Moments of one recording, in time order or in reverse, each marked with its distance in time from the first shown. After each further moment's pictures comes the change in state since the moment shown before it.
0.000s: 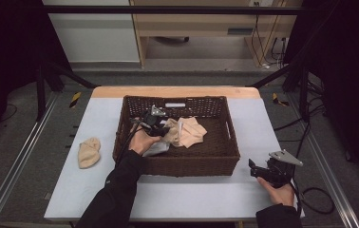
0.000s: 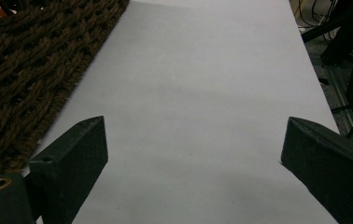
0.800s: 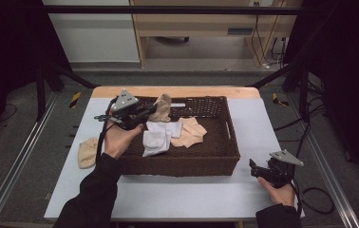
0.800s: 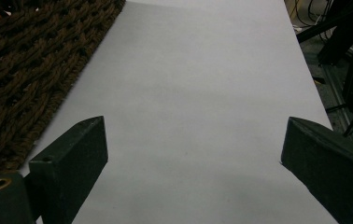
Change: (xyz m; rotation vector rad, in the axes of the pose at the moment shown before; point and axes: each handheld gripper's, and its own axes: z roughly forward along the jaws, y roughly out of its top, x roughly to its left) left arm -0.001 0.019 -0.129 -0.455 0.005 -0.017; right arm -0.002 0.000 -0.001 -0.002 -0.011 0.003
